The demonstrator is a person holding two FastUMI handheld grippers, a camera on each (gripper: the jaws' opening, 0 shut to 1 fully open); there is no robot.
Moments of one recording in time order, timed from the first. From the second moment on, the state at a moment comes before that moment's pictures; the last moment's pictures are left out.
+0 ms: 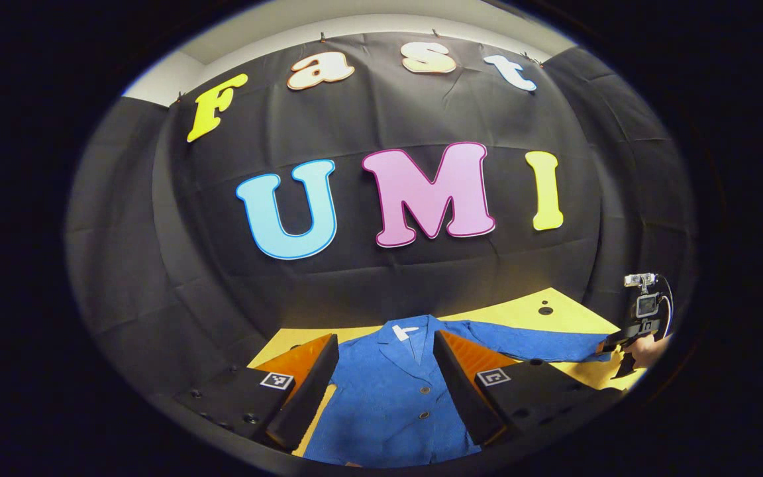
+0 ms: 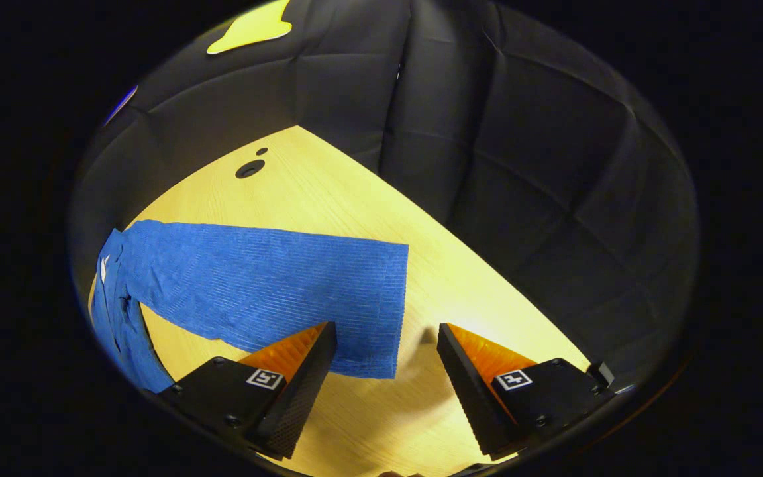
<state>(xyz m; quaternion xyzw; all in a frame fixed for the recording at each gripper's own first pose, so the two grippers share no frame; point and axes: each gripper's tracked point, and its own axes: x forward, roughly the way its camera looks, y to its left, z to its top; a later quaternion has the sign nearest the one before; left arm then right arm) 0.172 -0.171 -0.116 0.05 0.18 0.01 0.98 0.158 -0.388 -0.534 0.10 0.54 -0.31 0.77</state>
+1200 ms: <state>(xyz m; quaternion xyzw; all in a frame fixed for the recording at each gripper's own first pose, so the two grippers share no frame) 0.146 -0.117 -0.136 0.00 0.20 0.03 0.98 0.286 -0.301 -0.396 0.13 0.43 -0.19 0.88</state>
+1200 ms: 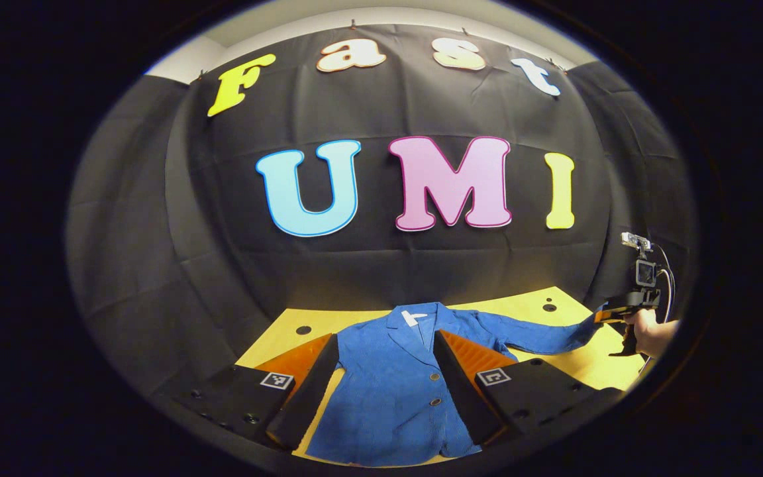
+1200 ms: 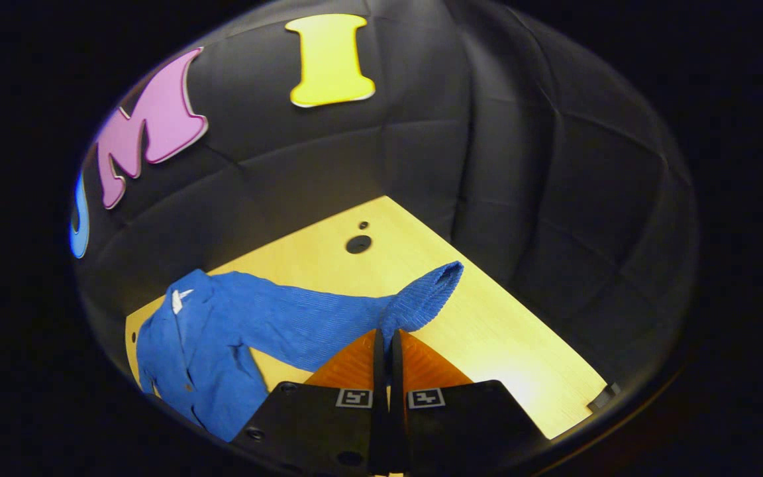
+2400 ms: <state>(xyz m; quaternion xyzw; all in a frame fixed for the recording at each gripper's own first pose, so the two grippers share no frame) 0.074 0.033 -0.212 -0.11 0.21 0.20 0.95 0.366 0.244 -0.426 0.13 0.47 0.20 0.85</state>
